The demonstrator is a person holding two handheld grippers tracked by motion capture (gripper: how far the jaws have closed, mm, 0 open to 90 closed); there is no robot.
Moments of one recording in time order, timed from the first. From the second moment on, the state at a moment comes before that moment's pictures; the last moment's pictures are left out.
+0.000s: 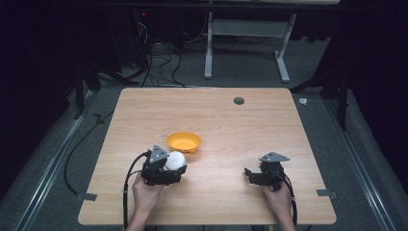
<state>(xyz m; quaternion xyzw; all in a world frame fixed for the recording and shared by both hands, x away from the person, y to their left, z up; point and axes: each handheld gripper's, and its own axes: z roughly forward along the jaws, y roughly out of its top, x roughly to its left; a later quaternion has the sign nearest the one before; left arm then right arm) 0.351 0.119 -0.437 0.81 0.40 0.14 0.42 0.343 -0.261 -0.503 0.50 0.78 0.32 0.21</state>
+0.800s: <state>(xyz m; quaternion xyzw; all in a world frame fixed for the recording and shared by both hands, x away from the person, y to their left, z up) 0.380 0.105 -0.423 0.81 0.39 0.14 0.41 0.343 -0.261 -0.503 0.50 0.78 0.32 0.21</state>
